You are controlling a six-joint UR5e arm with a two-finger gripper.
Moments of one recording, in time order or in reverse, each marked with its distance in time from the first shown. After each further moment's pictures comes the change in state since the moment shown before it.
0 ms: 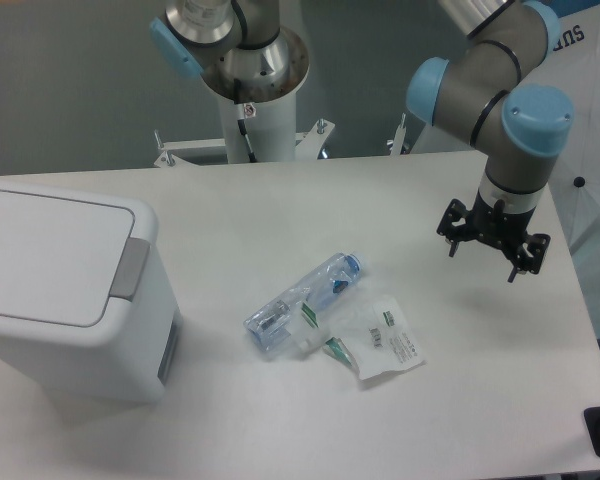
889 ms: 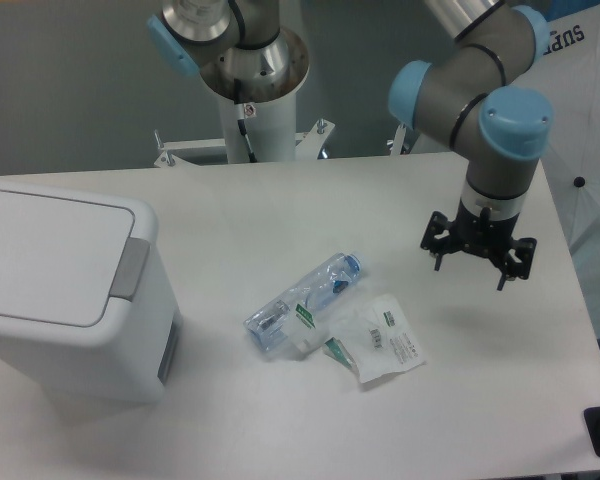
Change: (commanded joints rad) arm -0.118 0.034 0.000 0.023 -0.055 -0.395
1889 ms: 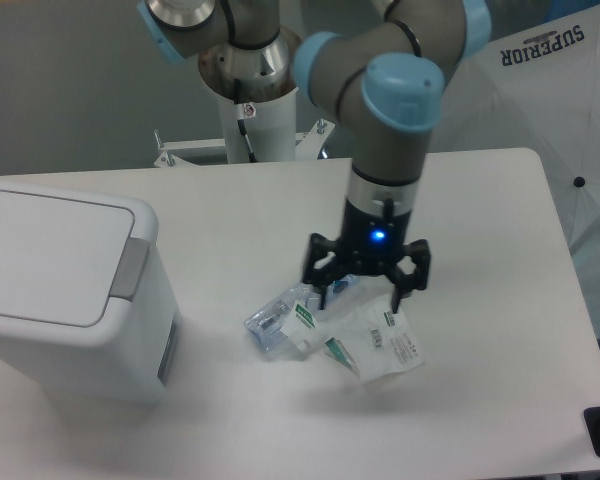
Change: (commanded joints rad) arm -0.235 0.126 0.074 0.005 -0.242 -0.560
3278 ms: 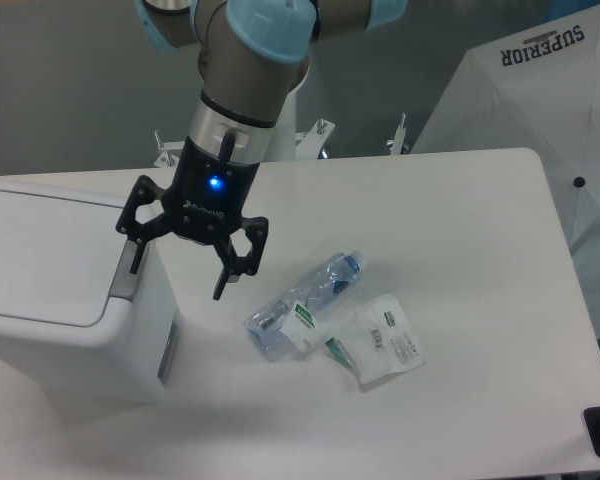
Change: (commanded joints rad) arm -0.144 0.094 -0.061 0.003 -0.172 -0.077
